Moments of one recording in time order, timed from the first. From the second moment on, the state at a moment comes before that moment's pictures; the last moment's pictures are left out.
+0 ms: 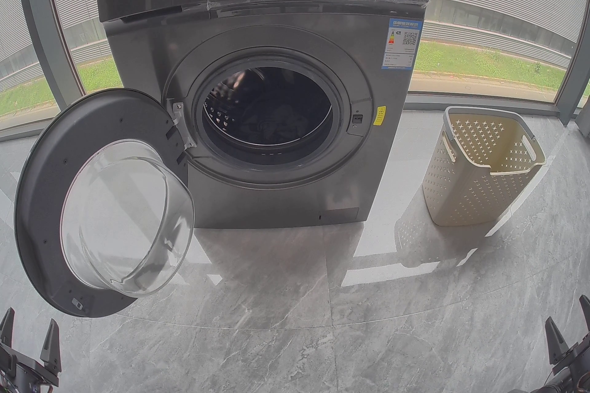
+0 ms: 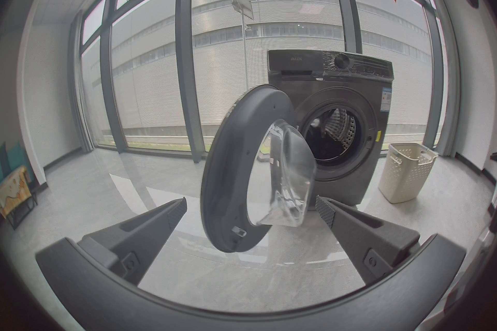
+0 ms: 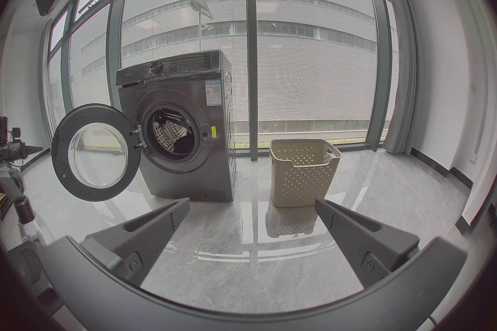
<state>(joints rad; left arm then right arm) -0.11 0.11 -0.02 -0.07 0.31 -0.02 0.03 0.07 -0.02 -0.03 -0.02 0.00</state>
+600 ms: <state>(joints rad) 0.00 0.01 -0.02 0.00 0.01 -0.02 0.00 0.01 -0.02 -0.01 0.01 0.00</state>
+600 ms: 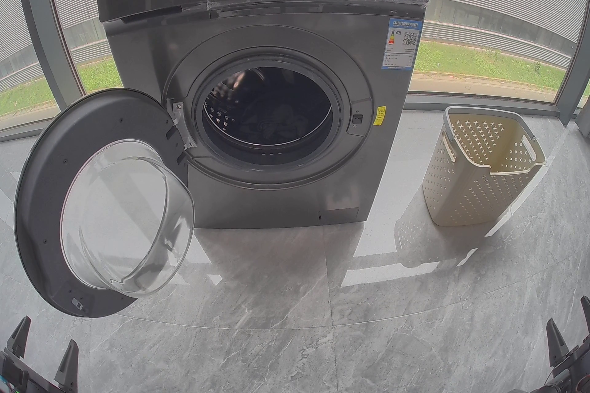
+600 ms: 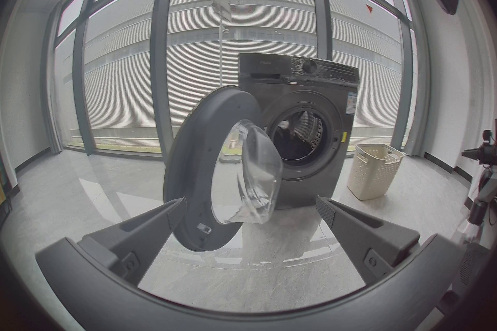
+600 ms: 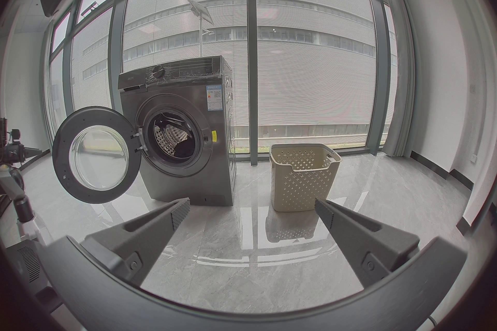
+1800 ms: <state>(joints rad) 0.00 0.01 -0.02 0.00 0.03 -0.04 0.00 0.01 -0.02 -0.01 0.01 0.00</state>
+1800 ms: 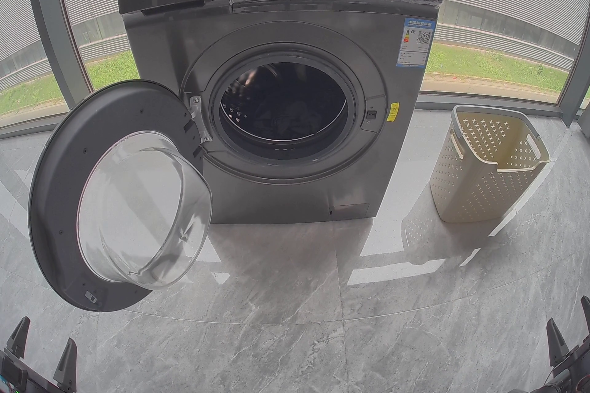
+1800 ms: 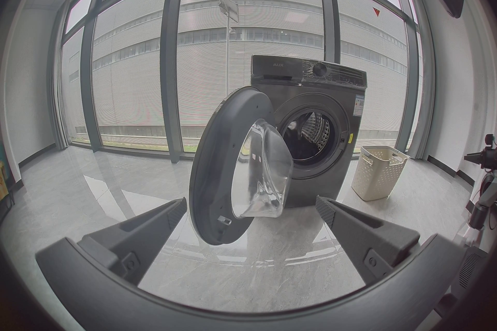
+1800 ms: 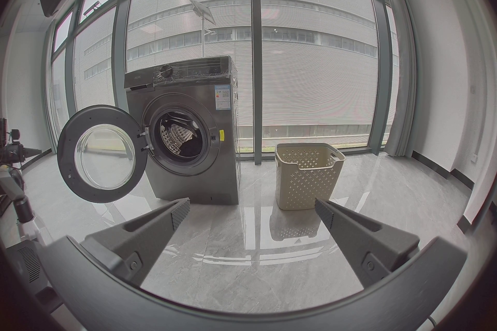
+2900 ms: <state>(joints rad) 0.00 0.01 -0.02 0.00 0.03 -0.04 0.00 0.01 -0.02 -0.01 0.01 0.00</state>
